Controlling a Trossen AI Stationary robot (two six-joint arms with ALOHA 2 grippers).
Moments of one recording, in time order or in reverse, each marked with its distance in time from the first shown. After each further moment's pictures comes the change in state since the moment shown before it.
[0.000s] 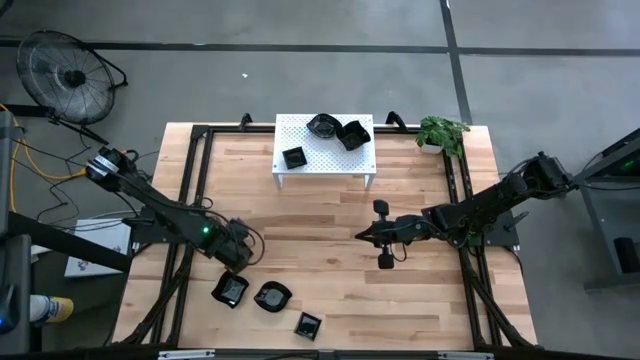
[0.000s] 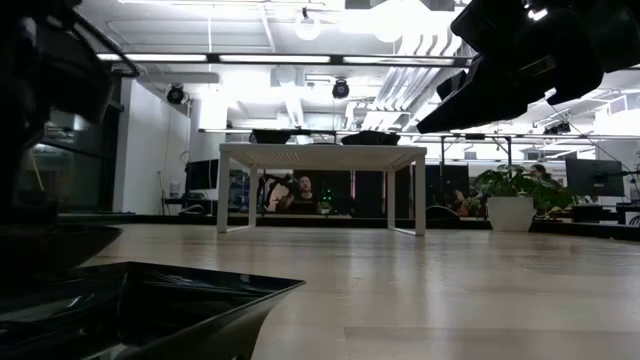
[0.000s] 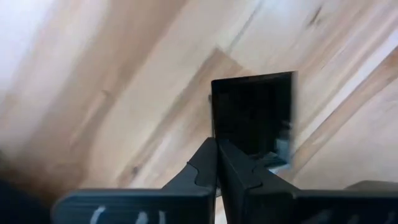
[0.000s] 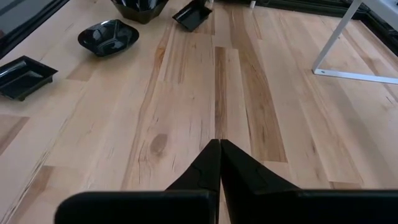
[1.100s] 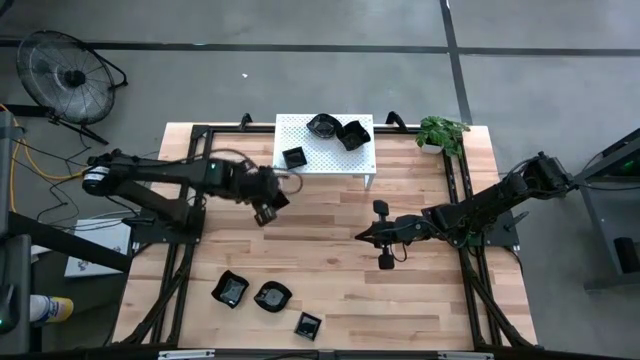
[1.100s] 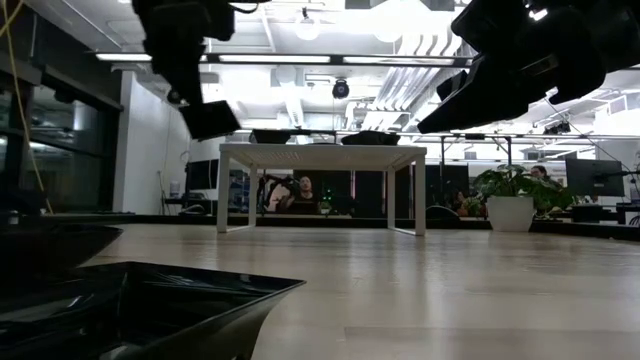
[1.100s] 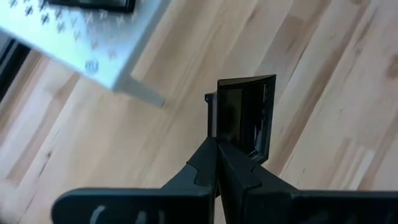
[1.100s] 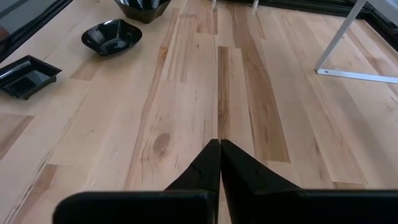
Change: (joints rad) left arm 0.543 0.000 0.443 -0.091 -0.152 0.773; right arm 0.000 0.000 0.000 -0.001 -0.011 0.001
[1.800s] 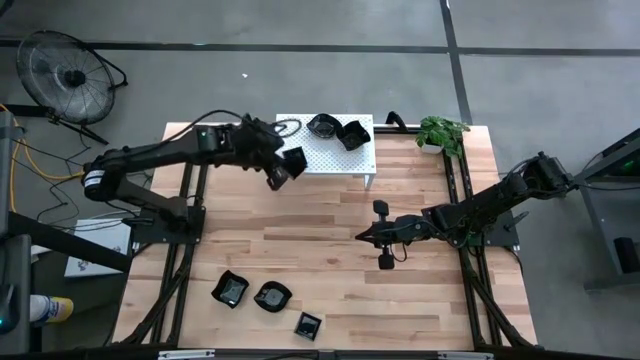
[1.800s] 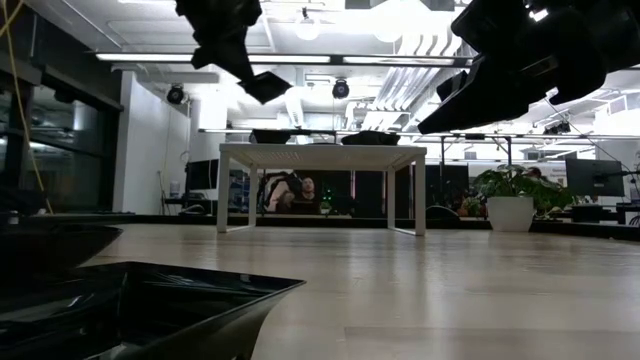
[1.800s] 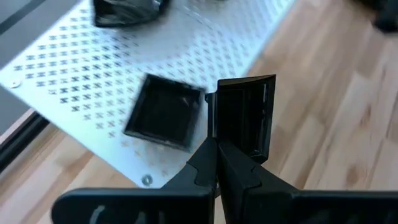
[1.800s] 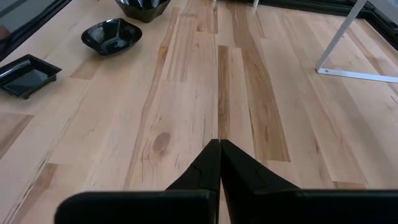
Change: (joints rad) left arm 0.285 0.000 0.135 0.187 0.161 0.160; right arm 0.000 0.000 0.000 -0.002 0.000 0.000
